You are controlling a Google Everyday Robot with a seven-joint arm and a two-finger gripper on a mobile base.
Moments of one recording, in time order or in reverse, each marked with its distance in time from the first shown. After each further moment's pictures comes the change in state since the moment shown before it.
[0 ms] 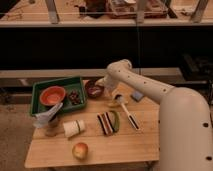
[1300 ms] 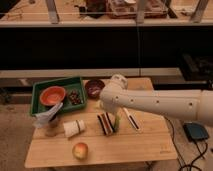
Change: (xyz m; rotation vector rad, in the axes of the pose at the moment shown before) arm -0.142 0.110 -0.098 -0.196 0.088 -0.380
